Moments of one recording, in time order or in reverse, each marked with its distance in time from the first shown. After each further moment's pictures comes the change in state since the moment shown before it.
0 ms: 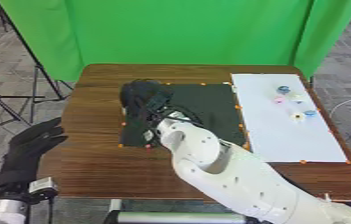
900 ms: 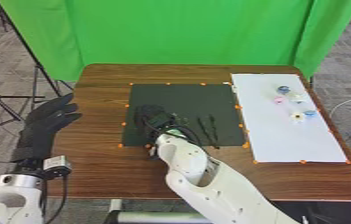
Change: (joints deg) left arm -14.0 -0.3 6.8 1.8 2.6 -2.9 -2.3; right arm -9.6 -6.6 6.1 8.3 -7.4 -6.5 4.5
